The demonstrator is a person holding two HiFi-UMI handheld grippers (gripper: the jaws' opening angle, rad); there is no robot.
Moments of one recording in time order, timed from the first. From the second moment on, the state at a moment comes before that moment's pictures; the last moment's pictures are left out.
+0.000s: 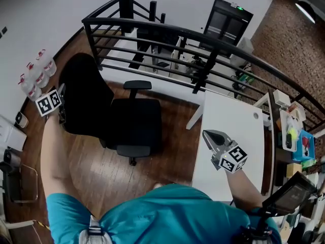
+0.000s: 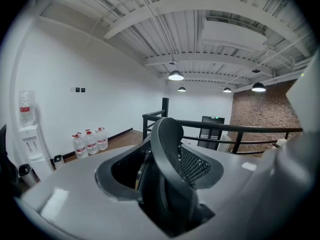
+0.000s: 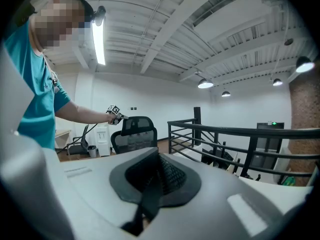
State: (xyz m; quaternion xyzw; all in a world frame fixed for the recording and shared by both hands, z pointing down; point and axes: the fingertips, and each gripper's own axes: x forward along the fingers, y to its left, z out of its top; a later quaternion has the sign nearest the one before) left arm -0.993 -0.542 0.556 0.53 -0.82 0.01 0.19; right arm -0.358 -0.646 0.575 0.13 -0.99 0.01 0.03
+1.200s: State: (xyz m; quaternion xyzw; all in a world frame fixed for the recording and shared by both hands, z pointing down) left arm -0.404 -0.528 0.570 0.80 -0.59 -0.04 0.05; right arm -0.184 -0.602 0.557 0.10 -1.00 0.00 -0.02
